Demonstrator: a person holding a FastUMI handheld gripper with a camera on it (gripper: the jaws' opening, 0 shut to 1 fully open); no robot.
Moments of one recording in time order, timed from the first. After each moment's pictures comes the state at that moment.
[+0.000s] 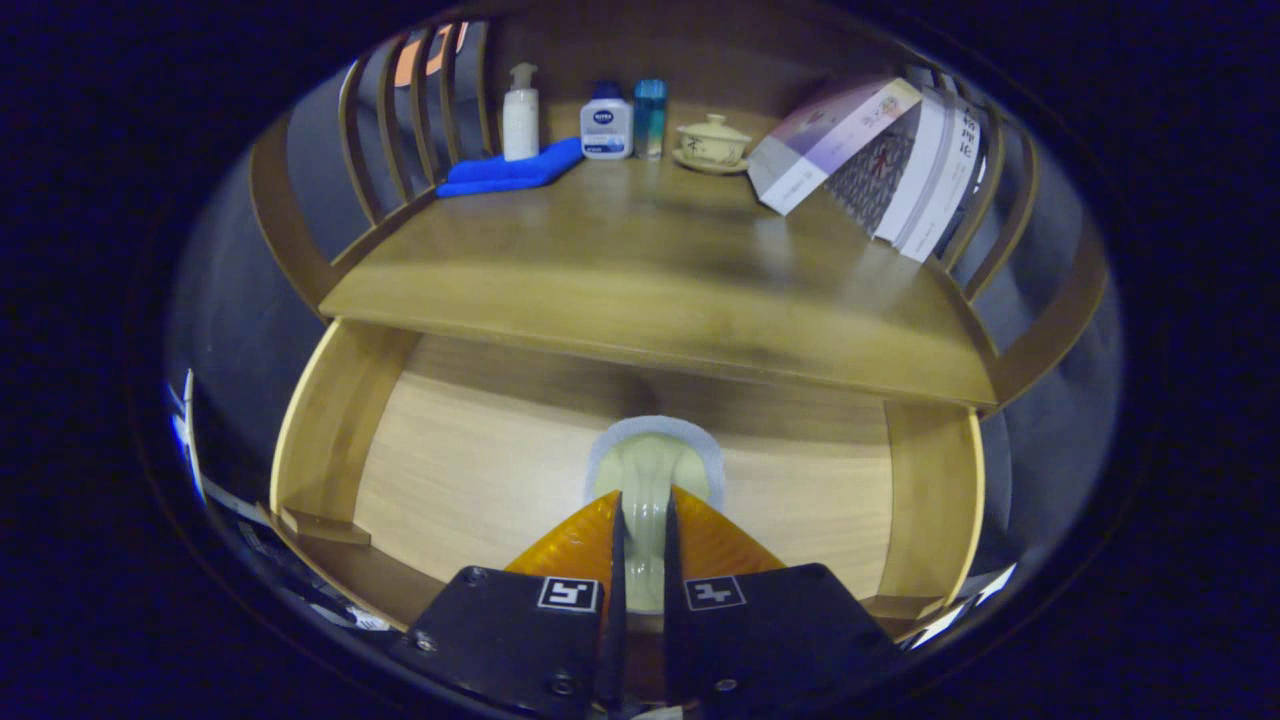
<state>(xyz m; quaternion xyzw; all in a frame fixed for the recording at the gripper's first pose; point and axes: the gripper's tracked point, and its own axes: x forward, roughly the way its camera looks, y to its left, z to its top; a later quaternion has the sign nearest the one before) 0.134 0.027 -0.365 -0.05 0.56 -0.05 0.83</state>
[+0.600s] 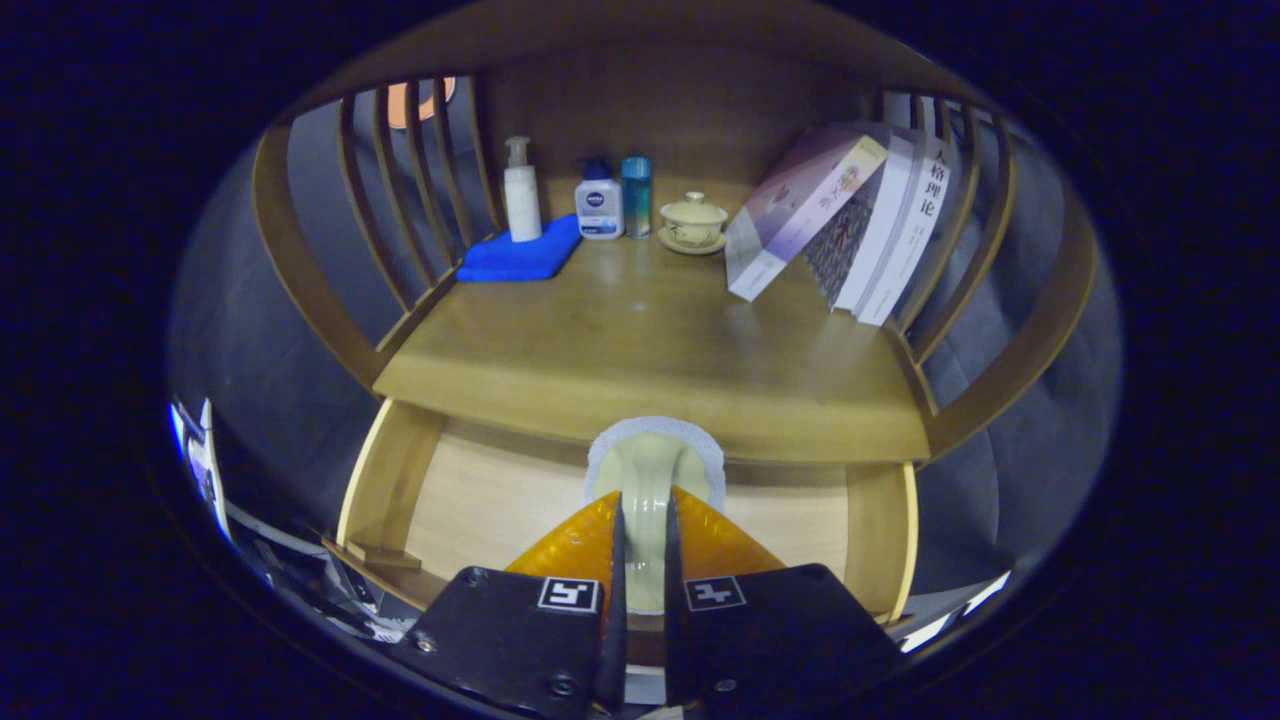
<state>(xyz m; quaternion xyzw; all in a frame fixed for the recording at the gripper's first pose) 0.171 0.026 -0.284 -0.03 0.52 -0.04 0.86</state>
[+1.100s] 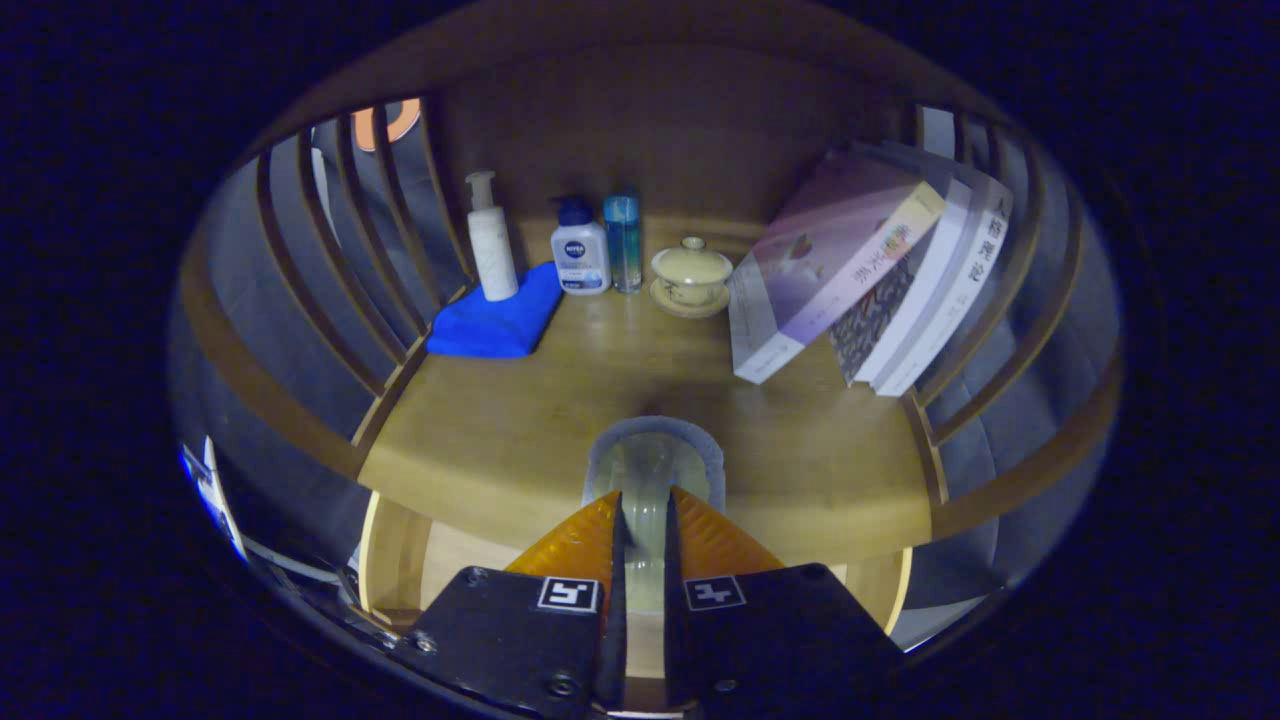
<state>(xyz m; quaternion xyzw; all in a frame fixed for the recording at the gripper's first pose) 0.279 0.023 -0.276 -0.01 0.50 -0.05 0.86</state>
